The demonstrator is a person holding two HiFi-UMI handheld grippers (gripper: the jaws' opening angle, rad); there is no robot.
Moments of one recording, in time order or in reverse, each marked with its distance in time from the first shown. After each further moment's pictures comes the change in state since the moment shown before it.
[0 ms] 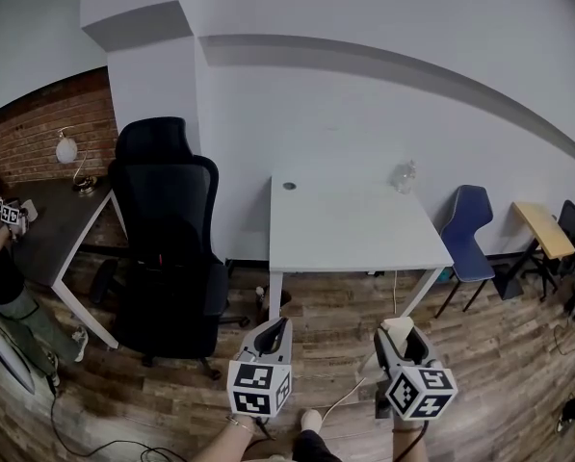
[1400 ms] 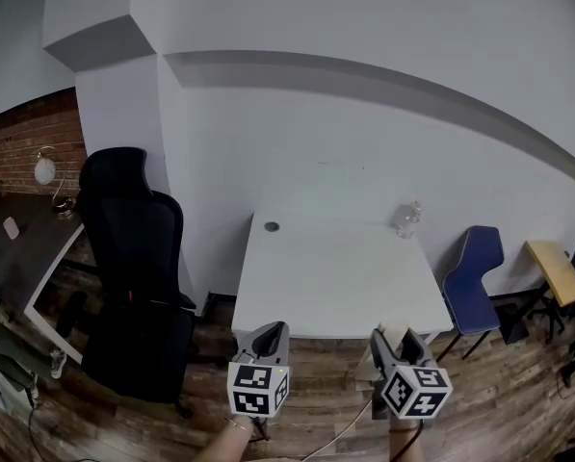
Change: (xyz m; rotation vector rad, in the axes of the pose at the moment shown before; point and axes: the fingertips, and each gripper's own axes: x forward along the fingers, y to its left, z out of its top) left arm 0.227 0.014 0.035 0.006 -0.023 0.077; right arm 0.199 -0.123 0.075 -0.030 0.003 0.056
